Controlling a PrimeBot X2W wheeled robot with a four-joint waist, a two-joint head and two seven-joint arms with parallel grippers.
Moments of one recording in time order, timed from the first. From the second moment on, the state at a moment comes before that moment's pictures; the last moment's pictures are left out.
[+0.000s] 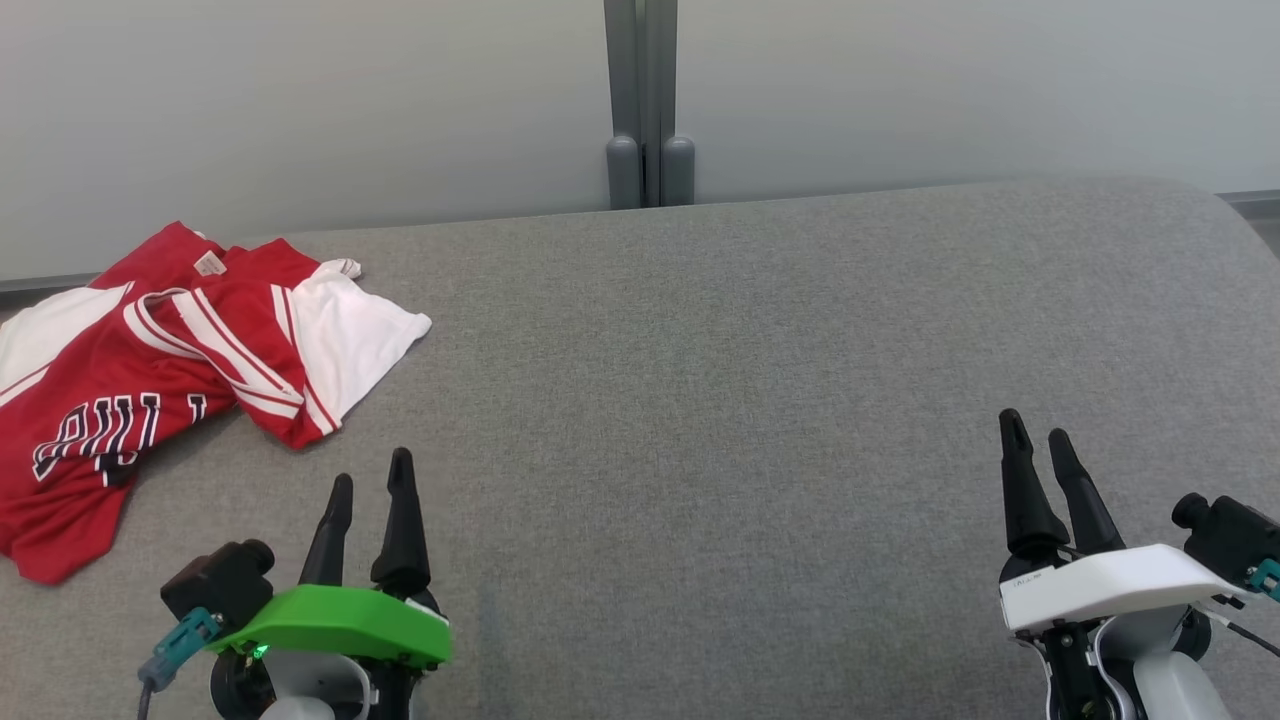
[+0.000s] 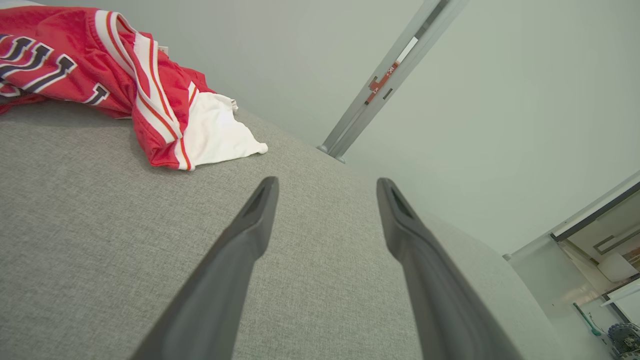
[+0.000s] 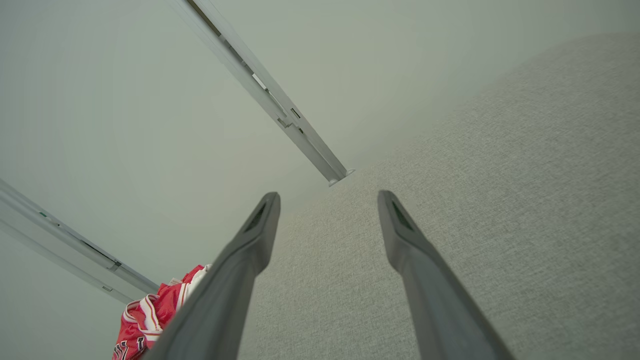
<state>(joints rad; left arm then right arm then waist) -0.06 0.04 -0.14 0.17 -0.71 0.01 -0.12 -0.02 -0.04 -0.02 0.11 0.69 0.13 -0.12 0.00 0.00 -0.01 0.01</state>
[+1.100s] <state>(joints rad) -0.06 0.04 -0.20 0.24 -0.38 0.07 -0.20 -0.03 -0.05 0.01 0.14 0.33 0.13 -0.20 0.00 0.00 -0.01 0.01</state>
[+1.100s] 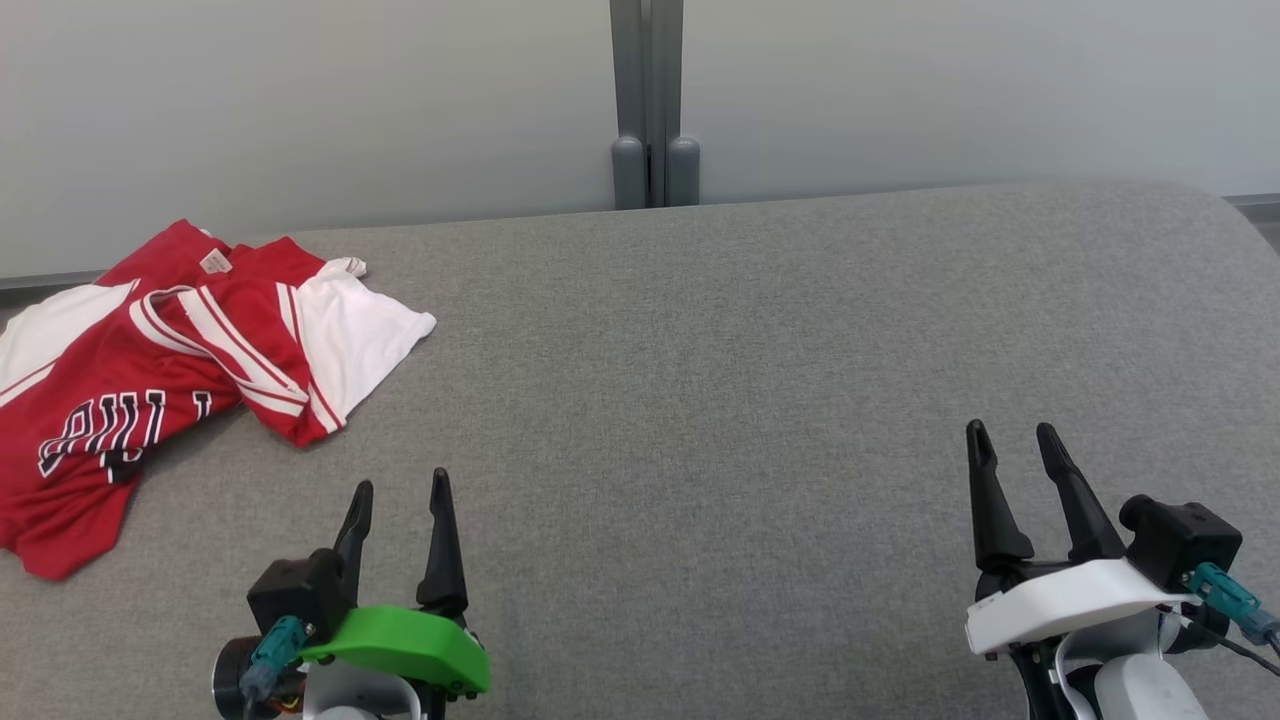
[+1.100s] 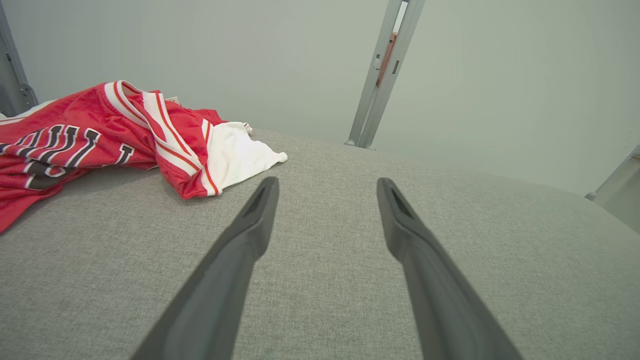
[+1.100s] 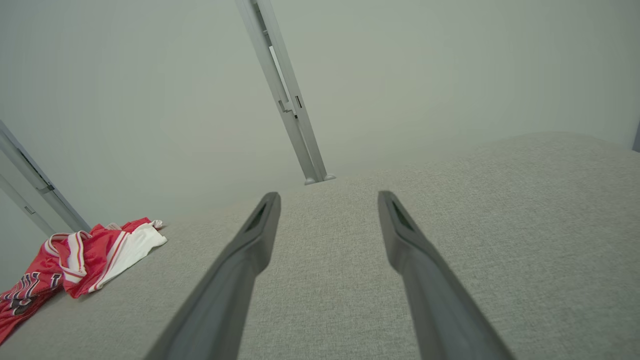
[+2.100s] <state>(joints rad) -0.07 0.05 -0.26 0.30 -0.23 0.09 -0.26 -0.03 -0.05 0.02 0.18 0.10 0.13 -0.26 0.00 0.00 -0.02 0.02</state>
